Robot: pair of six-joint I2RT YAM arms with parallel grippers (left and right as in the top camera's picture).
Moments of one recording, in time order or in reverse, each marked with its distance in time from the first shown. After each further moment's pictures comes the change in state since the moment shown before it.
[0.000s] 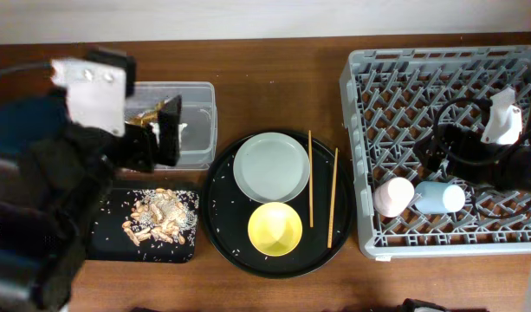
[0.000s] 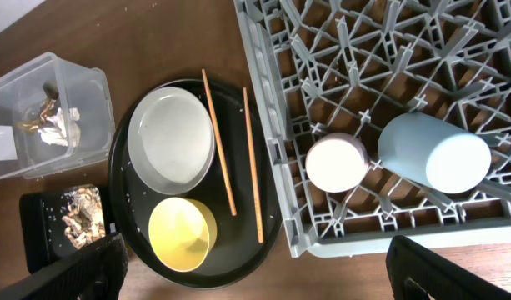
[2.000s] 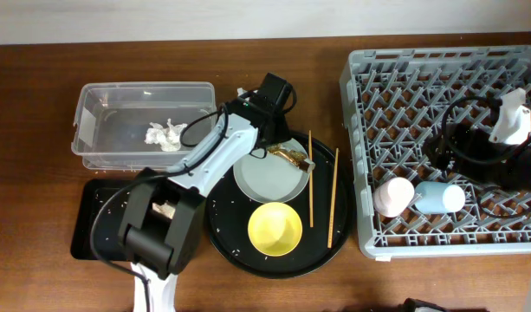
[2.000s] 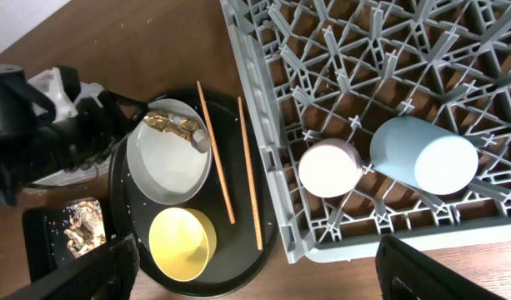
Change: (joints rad) left arm -0.275 0.925 -0.218 0.319 -0.076 -0.804; right arm -0.042 0.000 0.002 0.010 -0.008 0.003
